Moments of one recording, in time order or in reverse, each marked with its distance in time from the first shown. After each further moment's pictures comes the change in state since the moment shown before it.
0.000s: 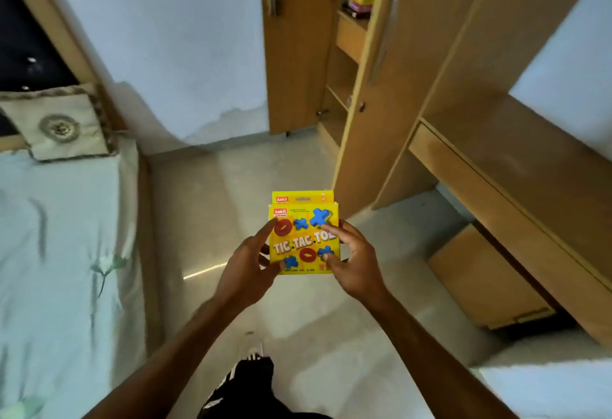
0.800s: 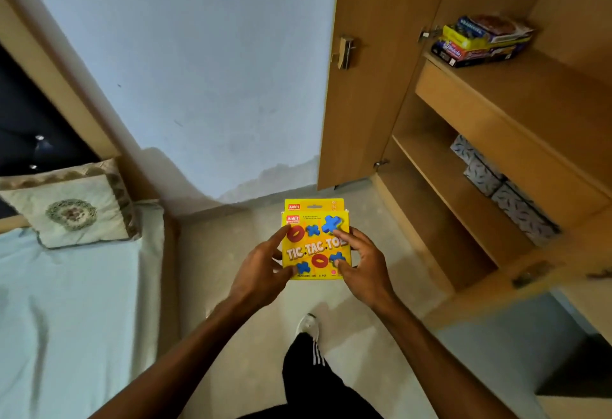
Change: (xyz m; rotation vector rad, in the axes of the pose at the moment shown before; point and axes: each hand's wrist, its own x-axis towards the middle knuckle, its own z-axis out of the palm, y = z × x) left_hand 0.507 -0.134 -0.197 0.049 0.004 -0.117; right_hand 0.547 -0.030 0.181 0.072 -0.055 0.079
